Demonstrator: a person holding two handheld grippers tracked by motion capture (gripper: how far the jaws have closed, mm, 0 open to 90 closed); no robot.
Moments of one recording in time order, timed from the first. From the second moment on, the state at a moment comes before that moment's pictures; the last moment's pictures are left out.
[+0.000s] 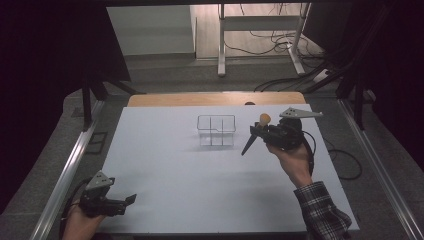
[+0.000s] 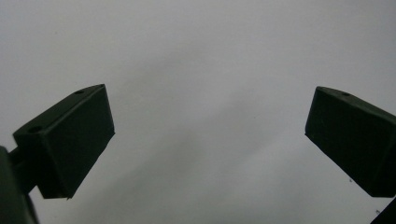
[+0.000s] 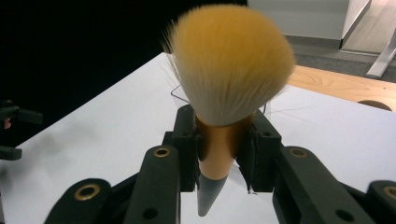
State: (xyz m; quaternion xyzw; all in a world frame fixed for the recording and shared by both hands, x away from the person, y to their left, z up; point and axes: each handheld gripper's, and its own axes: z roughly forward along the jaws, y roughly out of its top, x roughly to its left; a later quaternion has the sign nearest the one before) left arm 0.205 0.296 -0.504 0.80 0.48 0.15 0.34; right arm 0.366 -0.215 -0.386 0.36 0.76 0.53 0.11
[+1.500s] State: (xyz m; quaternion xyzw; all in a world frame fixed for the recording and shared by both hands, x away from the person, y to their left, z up) left arm 0.204 0.298 -0.504 0.80 0.48 0.15 0.34; right arm 0.409 -0.187 -0.366 0.35 0.76 0.53 0.14
